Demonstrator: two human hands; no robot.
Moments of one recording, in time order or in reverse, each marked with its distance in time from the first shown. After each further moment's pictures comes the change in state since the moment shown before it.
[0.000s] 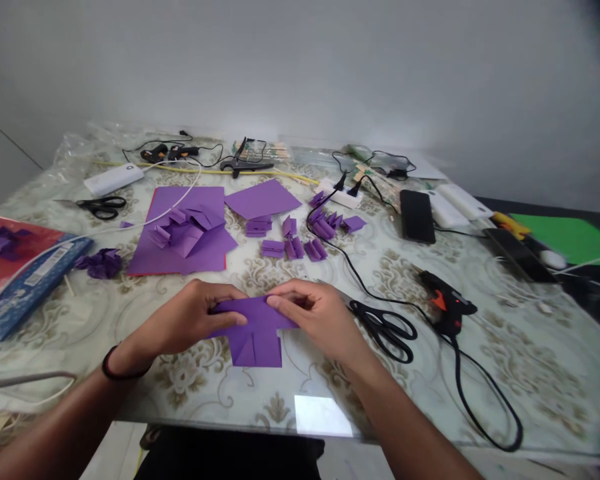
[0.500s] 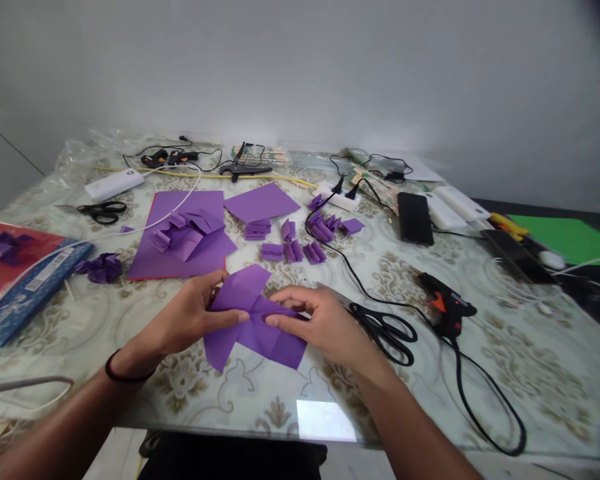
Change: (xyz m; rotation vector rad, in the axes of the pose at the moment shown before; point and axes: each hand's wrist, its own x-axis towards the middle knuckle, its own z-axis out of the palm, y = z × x) left_hand 0.002 -0.003 0.009 -0.487 0.098 -0.151; right_hand 0.000 -0.003 -0.008 -0.092 -0.104 0.005
